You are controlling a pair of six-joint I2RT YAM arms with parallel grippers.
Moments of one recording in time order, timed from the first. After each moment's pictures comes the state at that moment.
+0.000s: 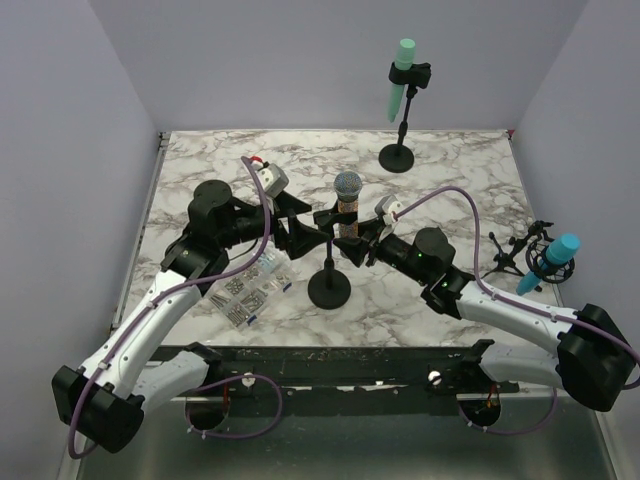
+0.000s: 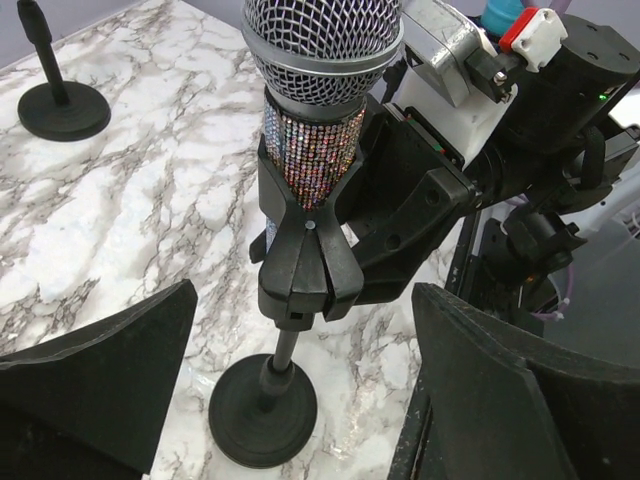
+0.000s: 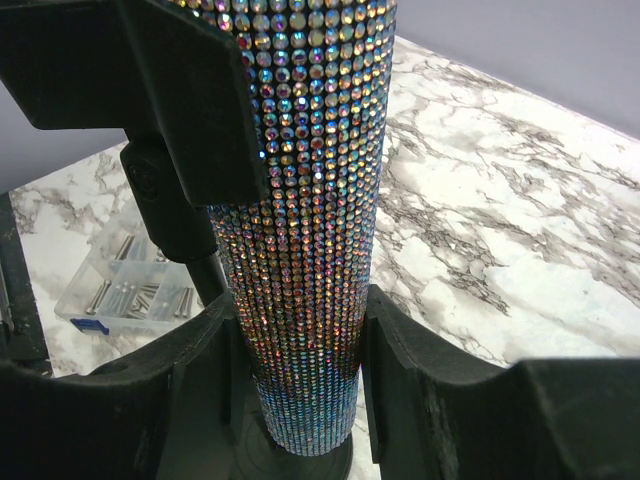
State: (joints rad) left arm -0.47 0.99 0.94 -0.05 0.72 -0.19; right arm 0.78 1.16 0.57 0.61 -0.17 0.07
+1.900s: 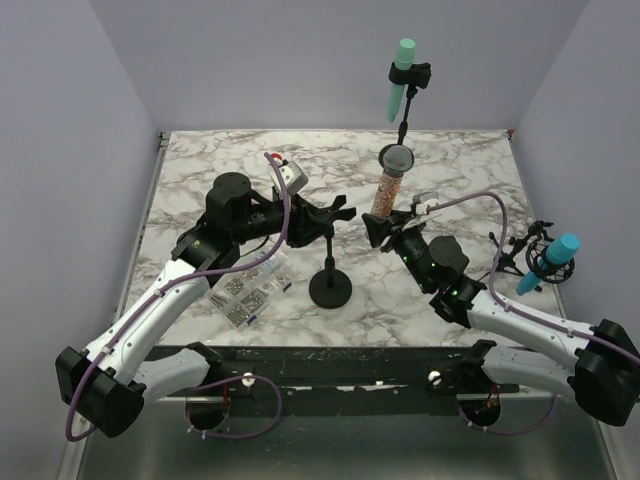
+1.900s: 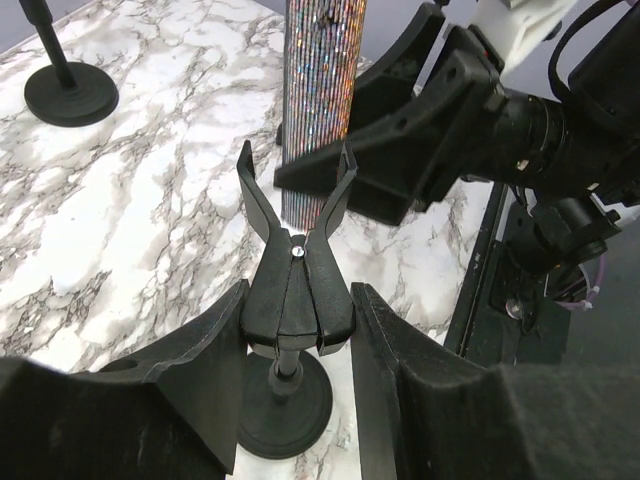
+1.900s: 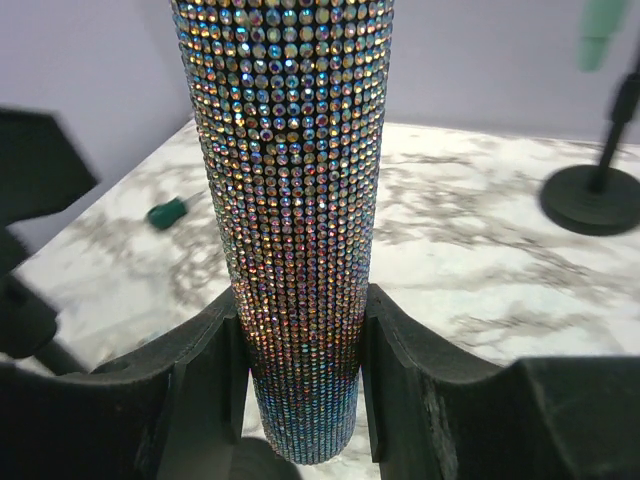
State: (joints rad) left arm -0.56 1.07 1.03 -0.14 0.62 -0.12; right arm 0.80 1.06 0.53 0.63 0.28 0.15
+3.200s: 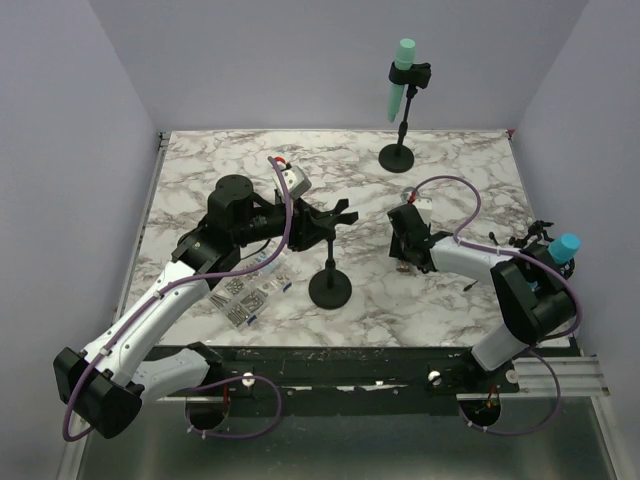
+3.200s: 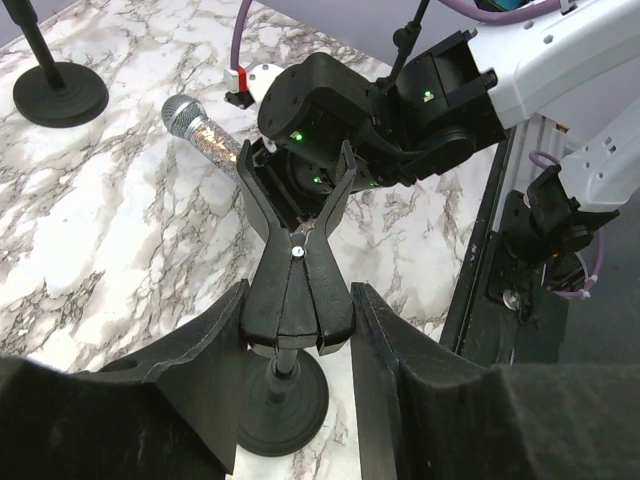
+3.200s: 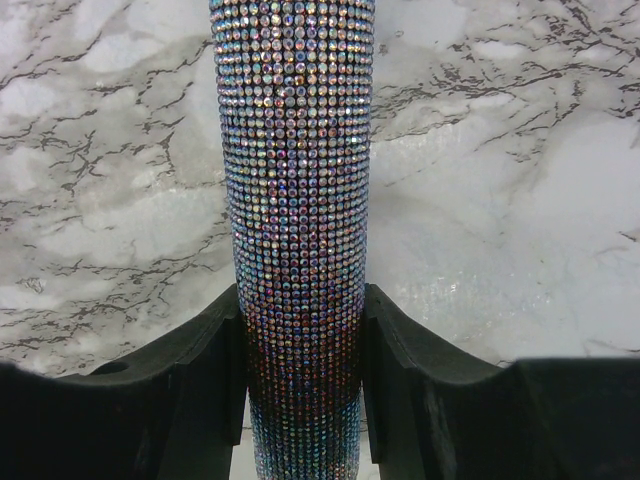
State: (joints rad) left arm -0.58 1.06 1.03 -0.16 0.61 -0.10; right arm 0.52 1.60 0.80 -0.14 0.44 0.52
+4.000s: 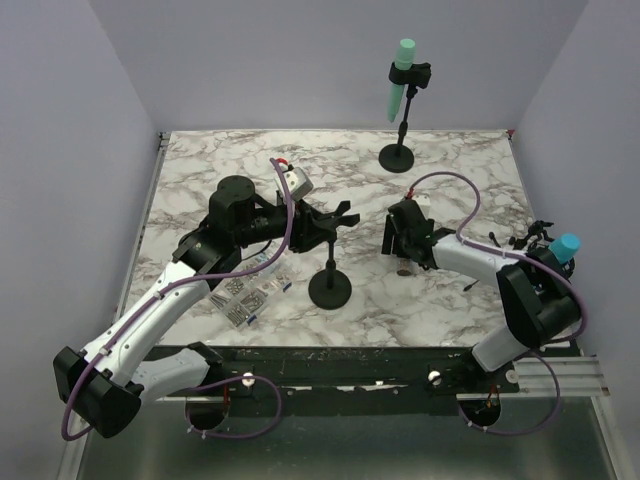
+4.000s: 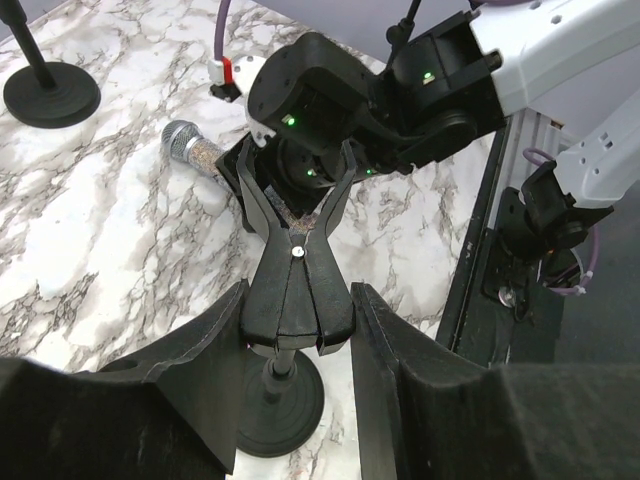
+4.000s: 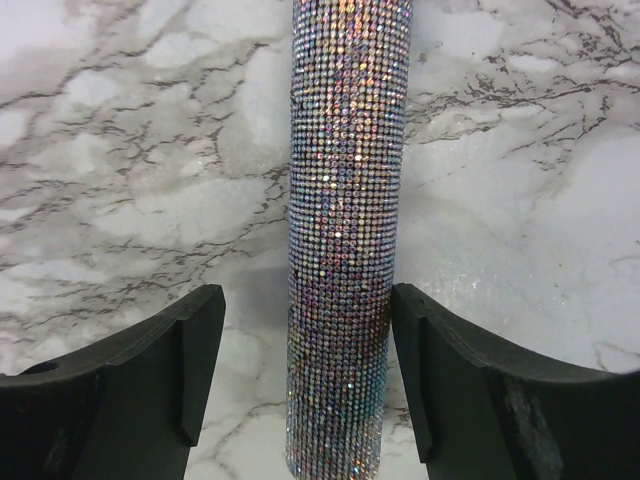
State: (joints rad) left arm -0.60 1.06 1.03 -0.17 0.61 -0.10; right arm 0.52 1.60 0.83 -0.18 0.39 0.50
